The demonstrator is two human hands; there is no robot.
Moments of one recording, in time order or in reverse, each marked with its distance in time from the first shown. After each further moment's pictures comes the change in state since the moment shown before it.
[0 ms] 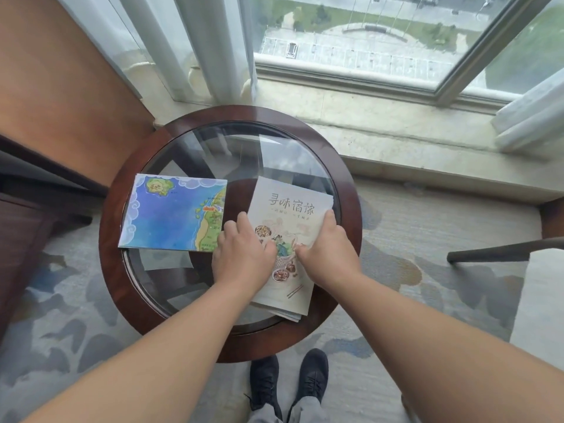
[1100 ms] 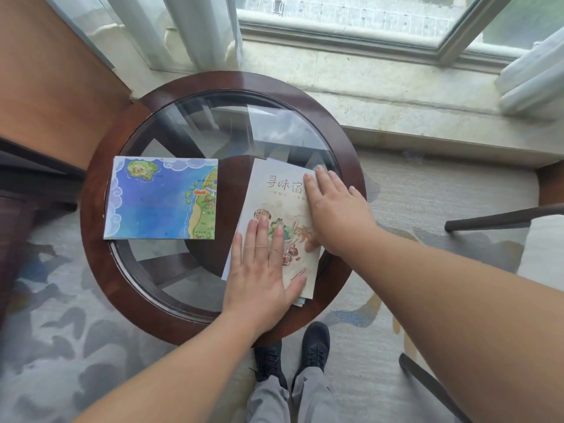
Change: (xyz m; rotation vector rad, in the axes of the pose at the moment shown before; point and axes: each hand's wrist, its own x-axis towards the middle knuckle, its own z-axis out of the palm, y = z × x) left_hand -0.044 -0.028 0.052 0.434 -0.059 0.493; right_hand 0.032 0.000 -0.016 -0.712 -0.139 -0.303
